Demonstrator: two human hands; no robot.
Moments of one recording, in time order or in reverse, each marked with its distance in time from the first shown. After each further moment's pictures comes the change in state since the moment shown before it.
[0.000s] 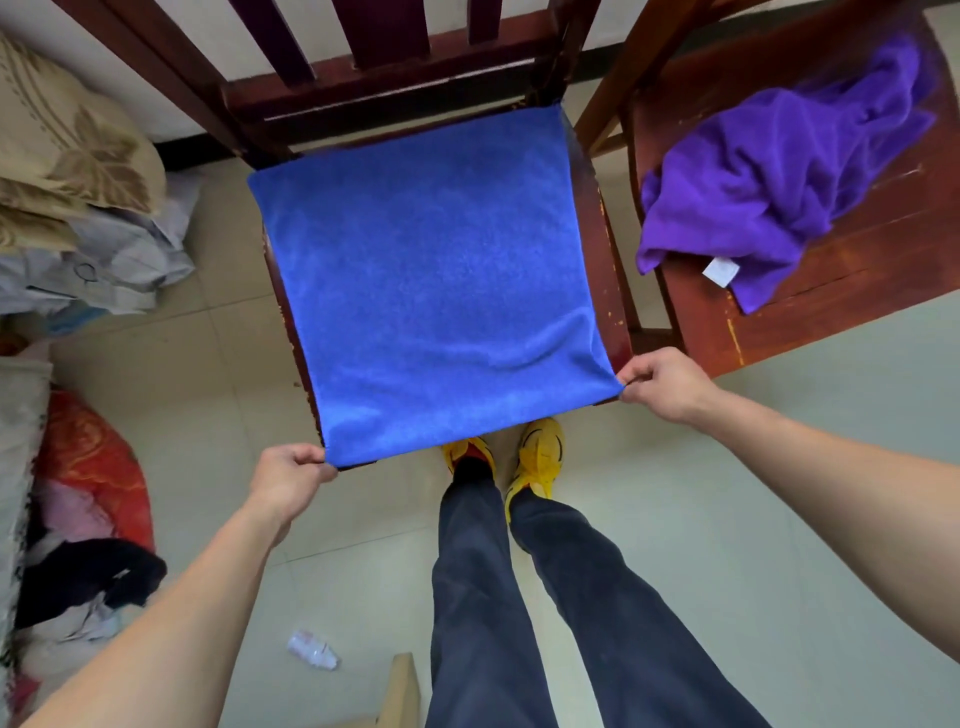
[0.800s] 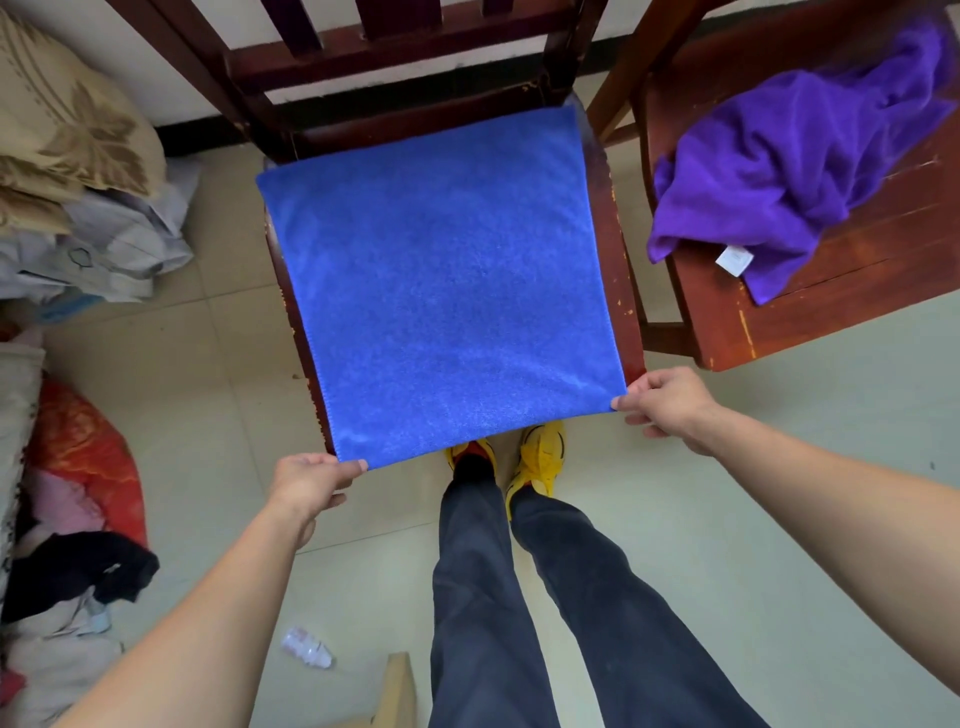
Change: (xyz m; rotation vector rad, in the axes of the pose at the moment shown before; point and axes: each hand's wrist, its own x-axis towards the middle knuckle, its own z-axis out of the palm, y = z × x) left_hand 0.004 -0.021 0.022 -0.213 -0.026 -0.166; right_hand -0.011 0.007 0.031 0.371 0.035 0.257
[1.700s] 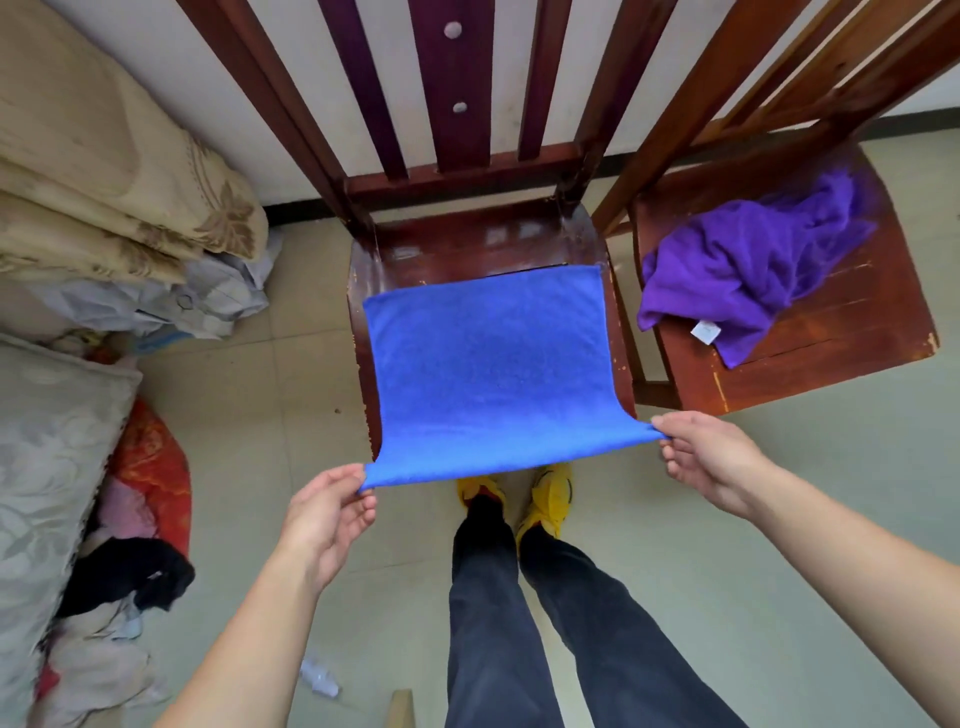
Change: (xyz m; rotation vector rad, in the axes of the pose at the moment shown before) left_hand -0.116 0.022 -0.040 -0.578 -0.071 0.026; right_hand -0.108 -0.030 -0.050 0.608 -0.095 0.052
